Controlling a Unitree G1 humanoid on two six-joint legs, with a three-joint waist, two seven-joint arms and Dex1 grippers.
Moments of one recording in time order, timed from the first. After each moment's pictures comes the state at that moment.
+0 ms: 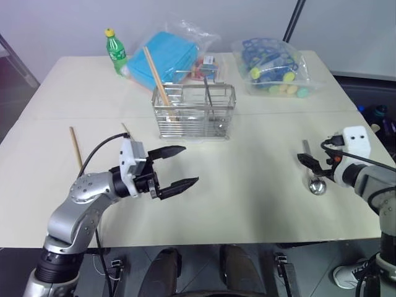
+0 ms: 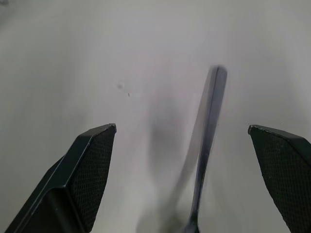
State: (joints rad) left arm -0.17 0.53 0.01 -0.40 -0.62 0.35 -0.94; right arm -0.22 -0.73 -0.41 -0.25 0.42 1.14 0.41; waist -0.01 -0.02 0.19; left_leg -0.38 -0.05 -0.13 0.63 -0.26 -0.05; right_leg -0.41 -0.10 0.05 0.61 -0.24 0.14
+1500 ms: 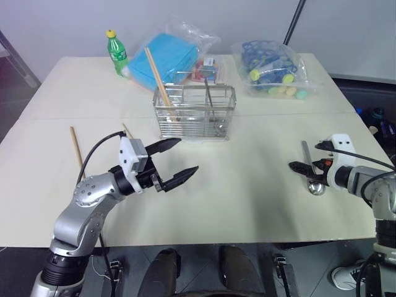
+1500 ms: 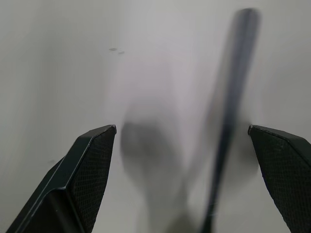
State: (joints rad) left arm -0.12 0.50 0.01 -0.46 -0.58 0.32 -0.78; right arm -0.31 -0.76 -0.33 0.00 0.41 1.10 0.47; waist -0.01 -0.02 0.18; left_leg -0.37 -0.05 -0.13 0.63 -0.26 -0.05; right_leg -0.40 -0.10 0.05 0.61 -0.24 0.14
